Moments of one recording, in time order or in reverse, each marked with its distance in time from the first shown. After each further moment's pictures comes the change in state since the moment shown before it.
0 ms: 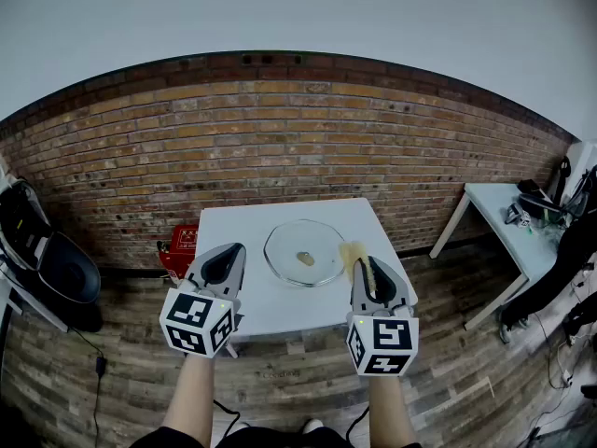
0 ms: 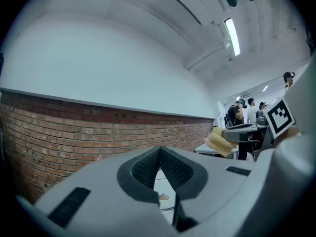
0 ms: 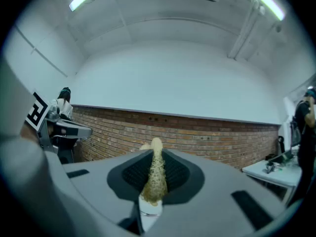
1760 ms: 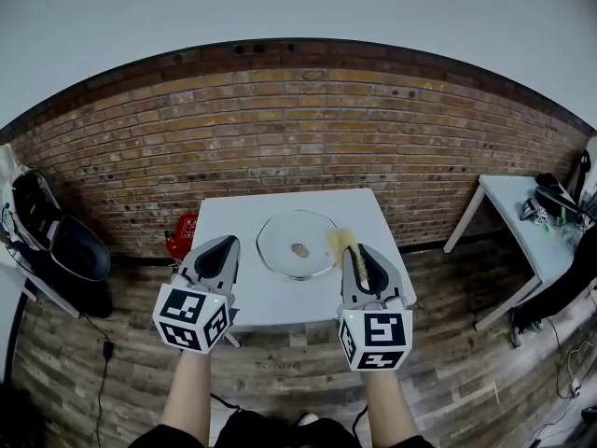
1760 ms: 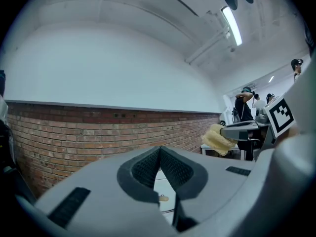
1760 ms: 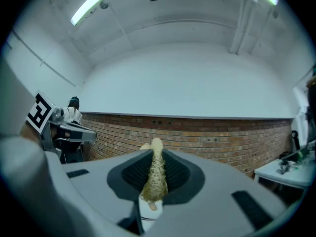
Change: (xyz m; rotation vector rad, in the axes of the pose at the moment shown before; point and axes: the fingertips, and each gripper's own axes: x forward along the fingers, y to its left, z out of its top) left arm 0.031 -0.056 0.001 0.051 0.029 0.090; right arm 0.009 -0.052 -0.010 0.031 -0.063 0.126
